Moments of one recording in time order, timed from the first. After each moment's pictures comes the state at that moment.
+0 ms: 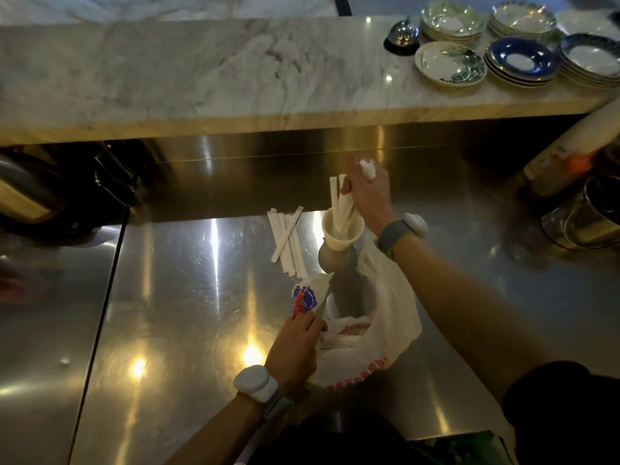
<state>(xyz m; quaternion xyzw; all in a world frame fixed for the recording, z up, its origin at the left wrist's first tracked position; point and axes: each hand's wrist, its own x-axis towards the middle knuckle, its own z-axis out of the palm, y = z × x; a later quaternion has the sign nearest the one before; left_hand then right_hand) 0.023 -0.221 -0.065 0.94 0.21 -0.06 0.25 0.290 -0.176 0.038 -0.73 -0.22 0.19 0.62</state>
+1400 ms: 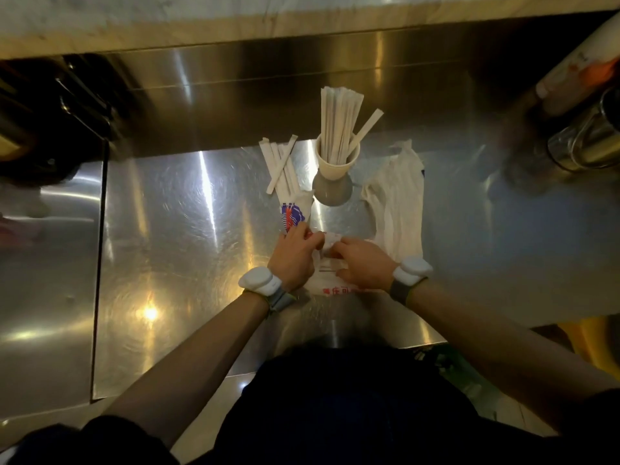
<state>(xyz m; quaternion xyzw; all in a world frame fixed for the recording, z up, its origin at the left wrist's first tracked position) 0.038 -0.201 -0.058 0.95 0.20 -0.04 0.22 0.162 -0.323 -0.058 -0.79 -0.51 0.35 0.02</state>
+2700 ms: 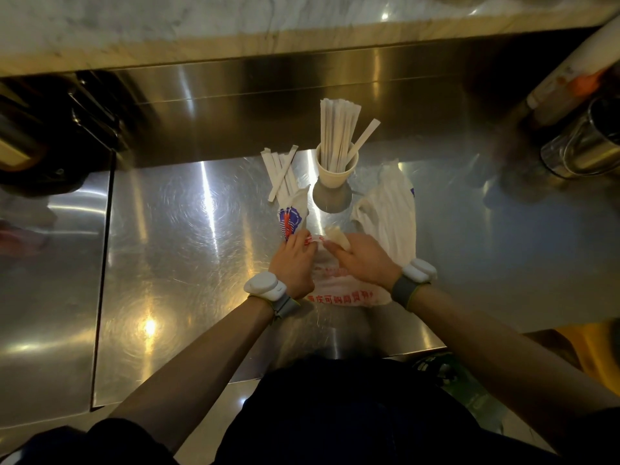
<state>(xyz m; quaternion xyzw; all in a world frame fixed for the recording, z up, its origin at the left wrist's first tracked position) 0.036 -0.201 -0.082 0.96 0.20 -0.13 0.14 0.158 -0.318 -0.037 -0.82 -0.40 0.33 0.26</state>
